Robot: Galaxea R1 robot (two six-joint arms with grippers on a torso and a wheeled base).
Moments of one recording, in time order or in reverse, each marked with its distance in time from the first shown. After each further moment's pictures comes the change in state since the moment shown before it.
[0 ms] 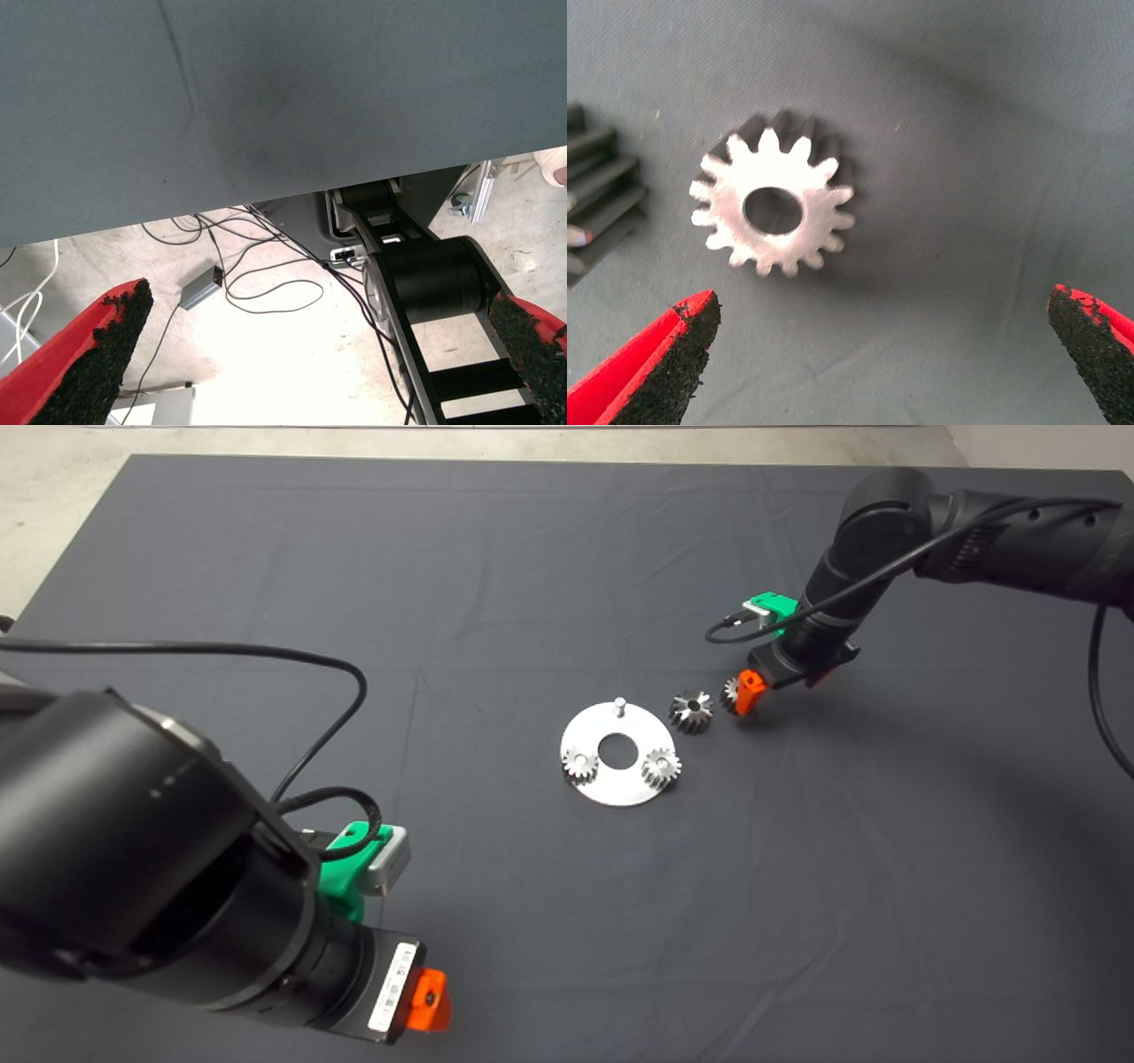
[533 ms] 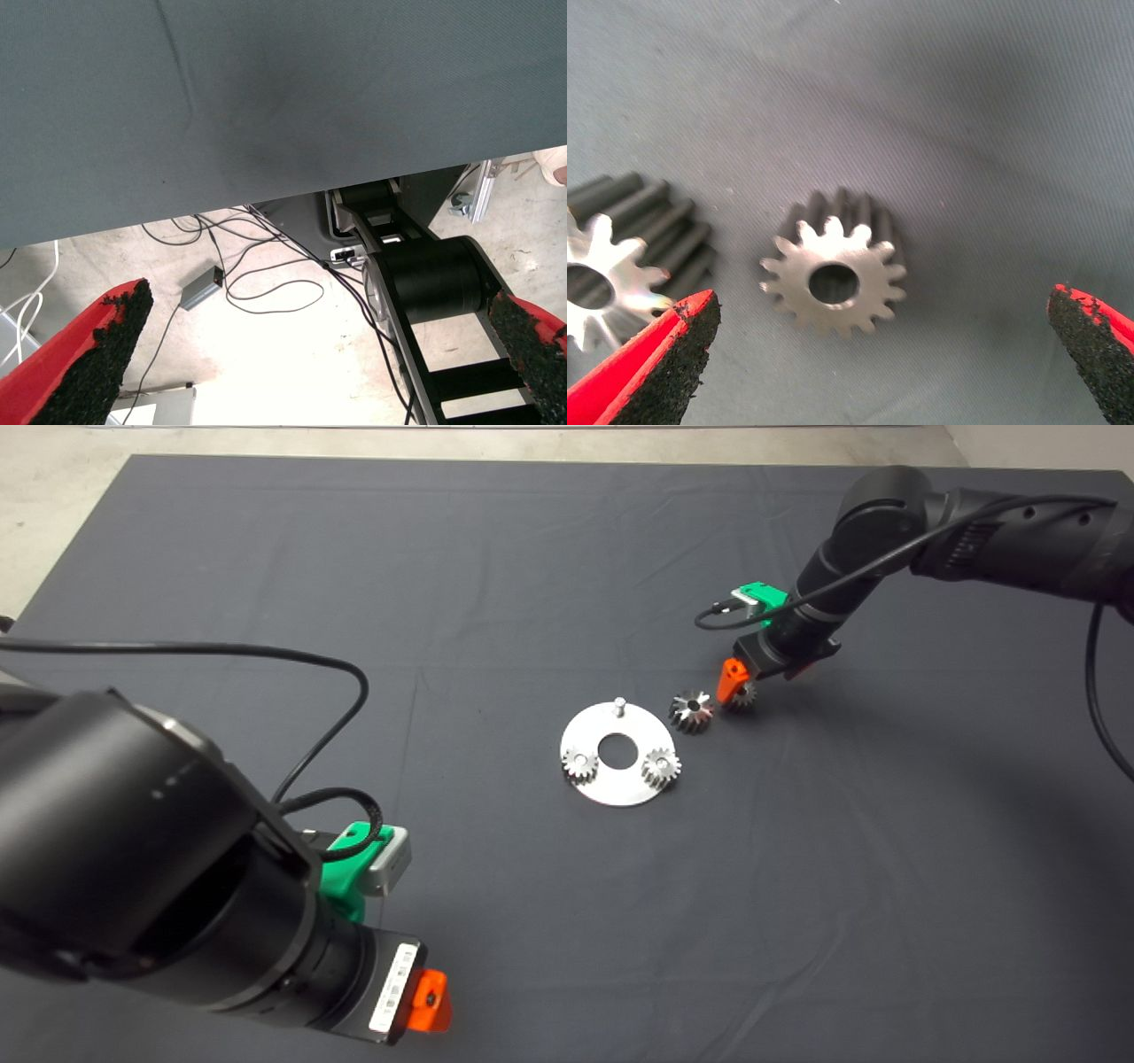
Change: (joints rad) left arm 0.000 0.003 0.000 0.000 0.000 0.000; right arm 0.000 0.018 -0.017 -0.012 0.106 -0.003
